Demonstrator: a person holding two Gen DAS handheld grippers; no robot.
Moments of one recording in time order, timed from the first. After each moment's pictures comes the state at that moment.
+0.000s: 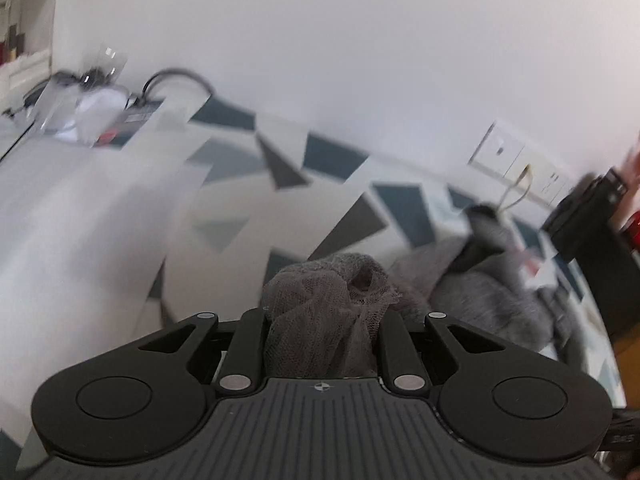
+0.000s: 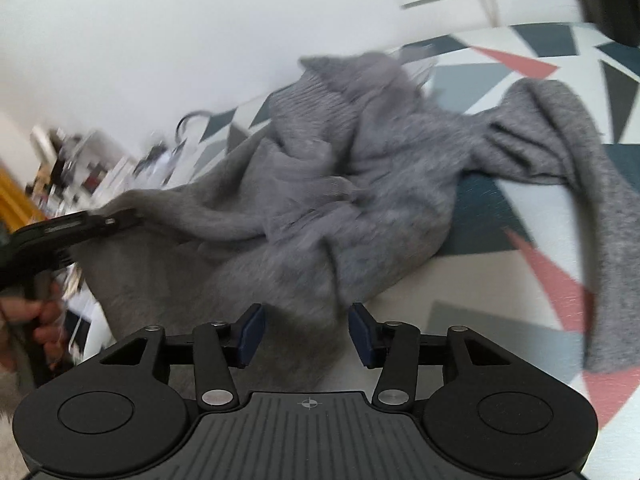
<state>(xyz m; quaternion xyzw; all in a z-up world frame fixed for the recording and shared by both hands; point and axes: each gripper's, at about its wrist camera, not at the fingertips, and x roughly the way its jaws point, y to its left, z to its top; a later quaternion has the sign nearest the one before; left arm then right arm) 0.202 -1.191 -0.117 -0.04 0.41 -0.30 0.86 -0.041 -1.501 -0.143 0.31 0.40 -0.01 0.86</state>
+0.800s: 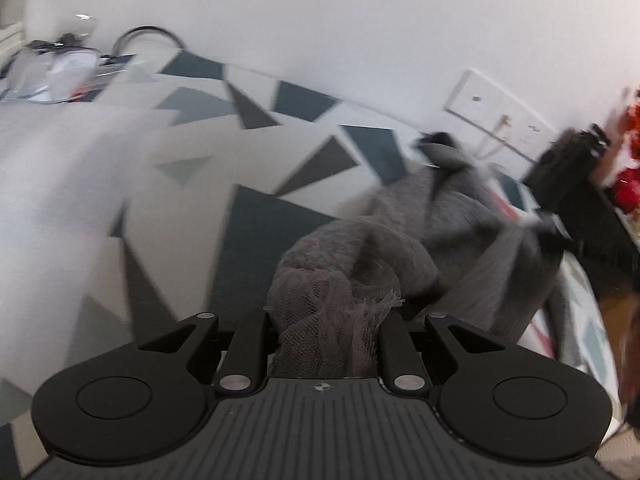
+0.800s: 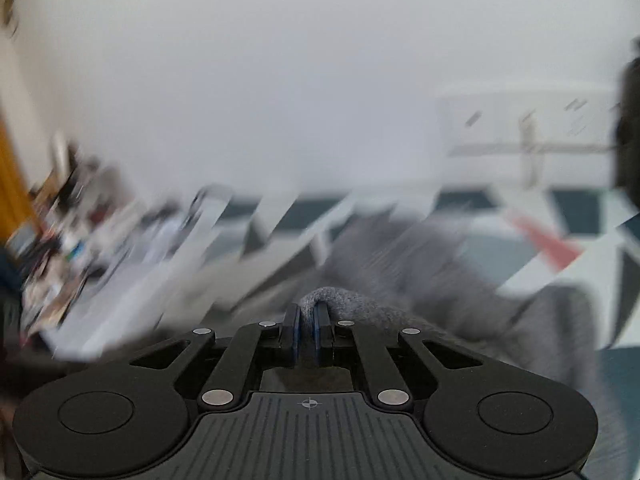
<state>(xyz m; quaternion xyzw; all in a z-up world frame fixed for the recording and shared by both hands) 0.180 -1.197 -0.136 -0.02 0.44 -0.32 0.84 0.003 -1.502 -0.082 0.21 0.31 -0.01 0.93</state>
